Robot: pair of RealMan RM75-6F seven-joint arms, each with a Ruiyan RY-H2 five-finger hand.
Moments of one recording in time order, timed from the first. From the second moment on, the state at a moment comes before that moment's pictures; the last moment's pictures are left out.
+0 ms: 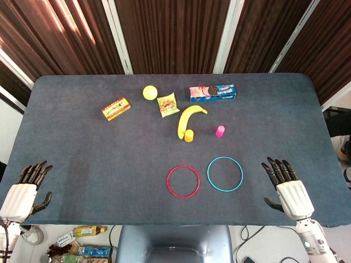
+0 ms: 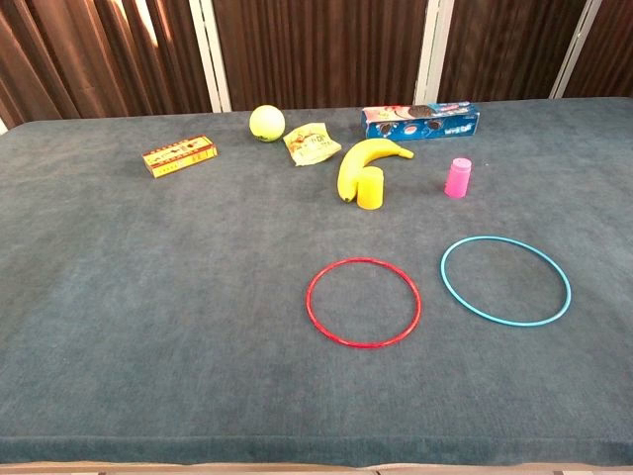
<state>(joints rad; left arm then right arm) -0.15 -1.13 0.00 -1.58 1.53 1.40 -0.04 0.16 -1.24 -0.04 -1.58 -1.63 1.46 -0.17</state>
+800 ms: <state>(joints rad) -0.15 -1.10 0.01 -1.58 1.56 1.41 -0.13 0.57 -1.59 0.02 -1.34 -1.75 1.03 0.03</state>
